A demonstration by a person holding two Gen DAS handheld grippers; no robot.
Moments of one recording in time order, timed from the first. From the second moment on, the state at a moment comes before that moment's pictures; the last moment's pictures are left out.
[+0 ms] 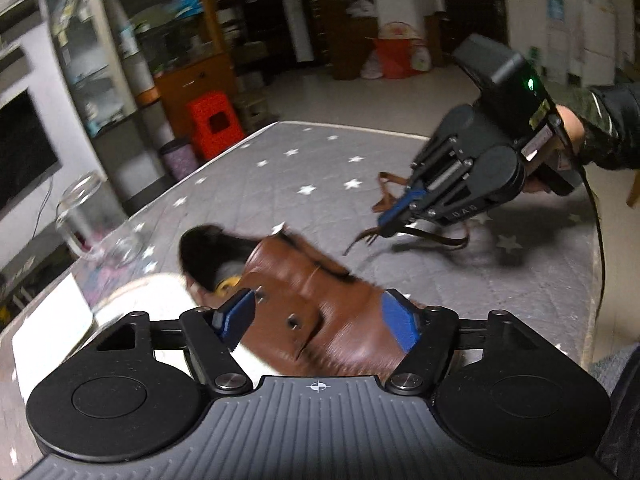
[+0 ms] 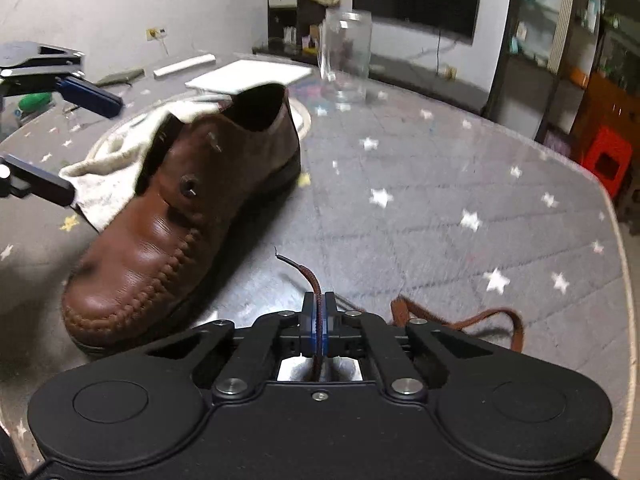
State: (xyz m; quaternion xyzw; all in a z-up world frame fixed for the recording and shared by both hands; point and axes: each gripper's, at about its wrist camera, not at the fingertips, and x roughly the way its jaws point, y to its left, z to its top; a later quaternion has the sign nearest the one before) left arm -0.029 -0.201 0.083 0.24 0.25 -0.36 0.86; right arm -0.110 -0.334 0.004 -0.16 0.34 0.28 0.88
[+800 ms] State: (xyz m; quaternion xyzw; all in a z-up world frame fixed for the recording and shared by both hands) left arm 0.027 -0.241 0.062 0.35 0.31 -0.45 0.76; right arm -0.146 -0.319 0.037 -0.17 0.28 0.32 0.89
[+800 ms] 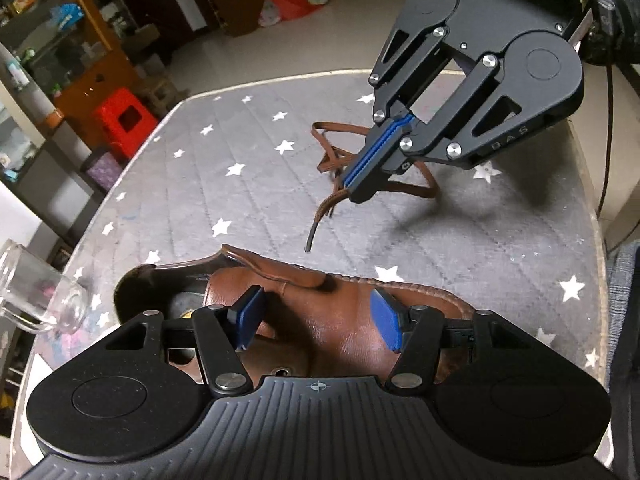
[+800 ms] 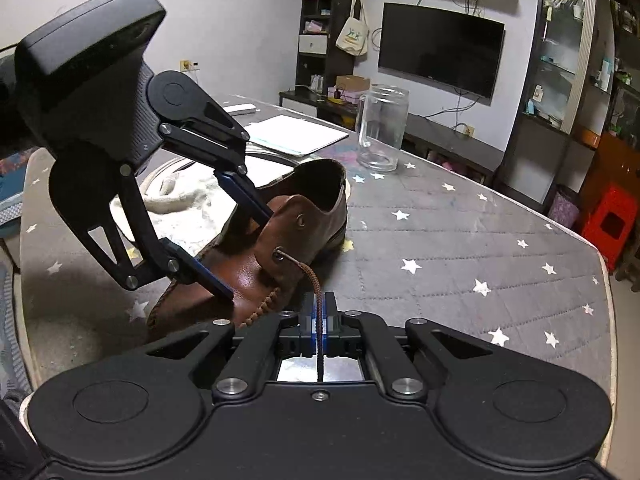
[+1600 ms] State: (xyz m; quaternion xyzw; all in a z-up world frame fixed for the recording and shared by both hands) left arm 0.037 -0.238 0.064 0.34 0.32 -0.47 0.75; right arm -0.141 -0.306 0.031 -0.19 0.29 0.32 0.88
